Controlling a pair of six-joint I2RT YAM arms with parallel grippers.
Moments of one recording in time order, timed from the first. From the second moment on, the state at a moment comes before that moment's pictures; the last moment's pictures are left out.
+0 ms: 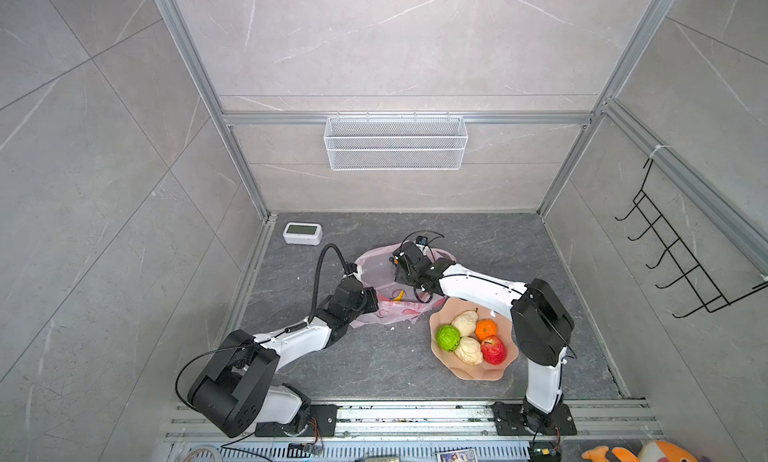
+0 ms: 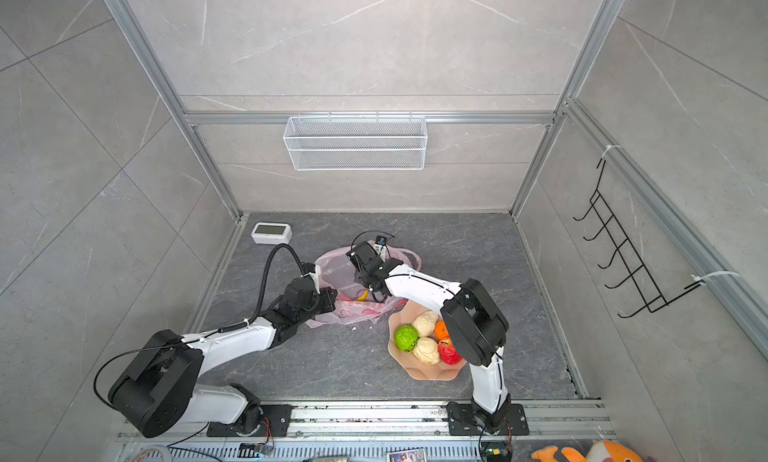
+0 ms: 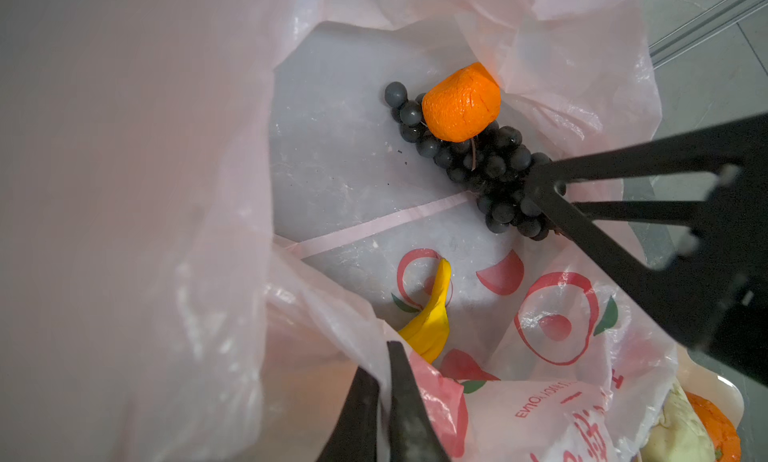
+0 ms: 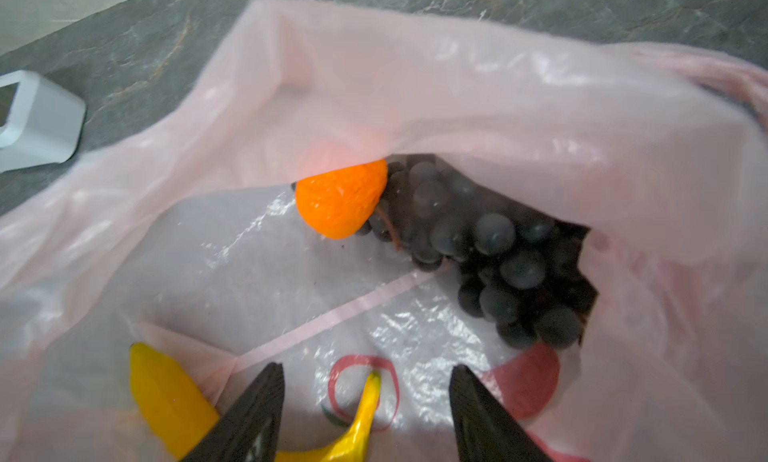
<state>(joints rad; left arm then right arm) -0.57 1.38 0.55 0.22 -0.01 -0.64 0.76 1.97 1.47 -0.45 0.34 0.83</state>
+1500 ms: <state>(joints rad) -0.57 1.39 0.56 0.22 0.01 -0.64 0.67 2.23 1.78 -0.49 0.22 0.84</state>
